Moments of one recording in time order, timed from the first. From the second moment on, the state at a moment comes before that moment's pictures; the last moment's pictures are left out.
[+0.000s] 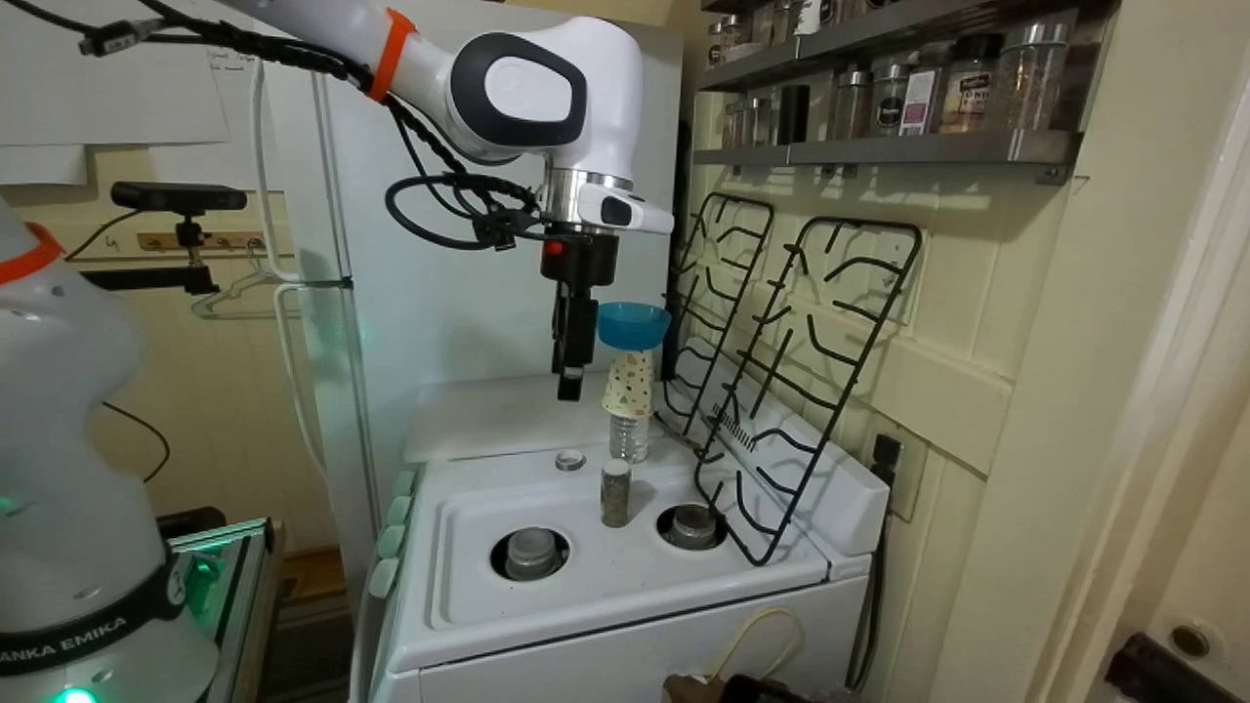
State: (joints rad) arm -0.10 -0.26 0.00 -2.31 -0.09 1.92 0.19
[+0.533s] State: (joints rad) arm -0.09 -0.27 0.00 -2.31 -0.09 1.99 0.19
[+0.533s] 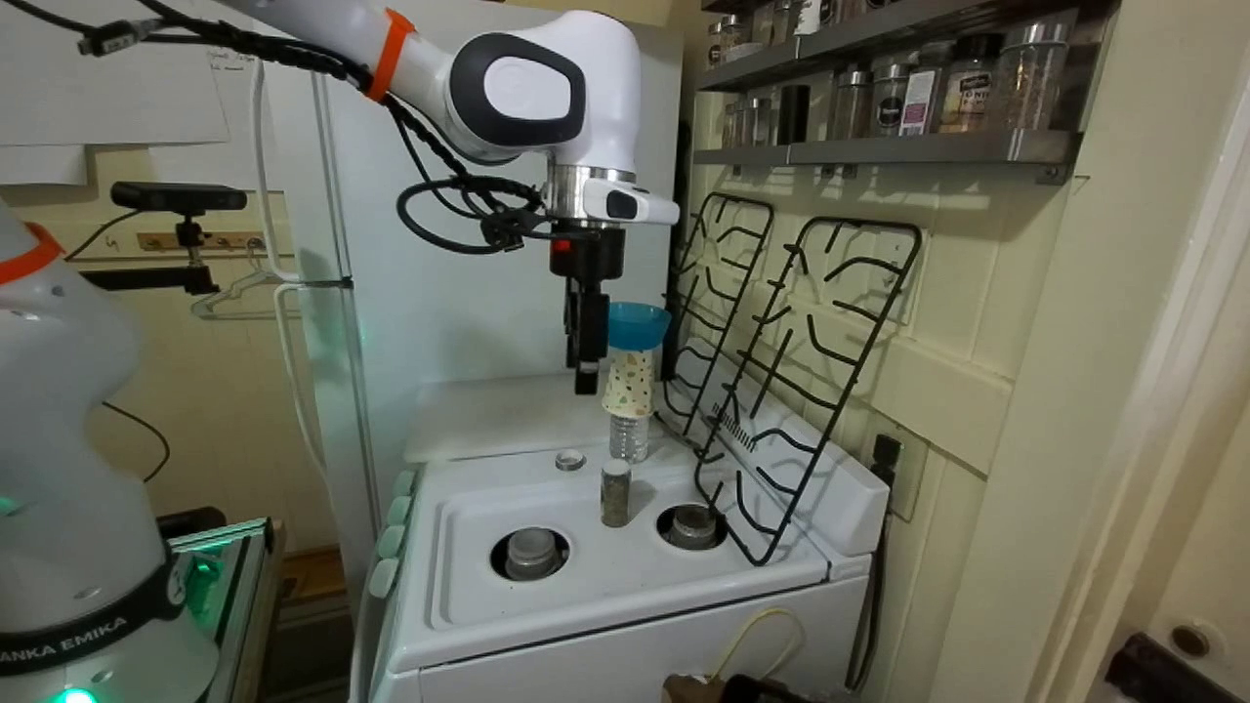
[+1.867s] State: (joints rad) arm -0.06 -0.45 0.14 -2.27 -0.19 2.67 0.22
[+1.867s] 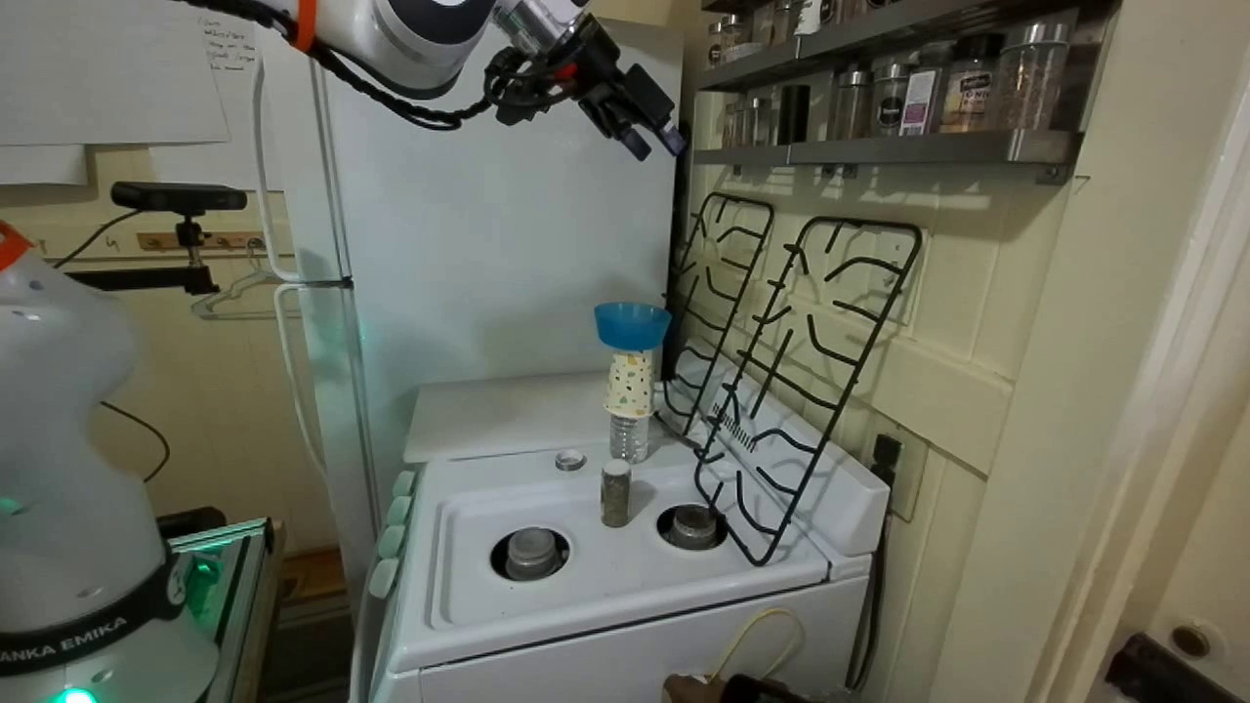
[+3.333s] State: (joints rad) arm -0.81 -0.29 0.69 -2.10 -0.52 3.28 0.69
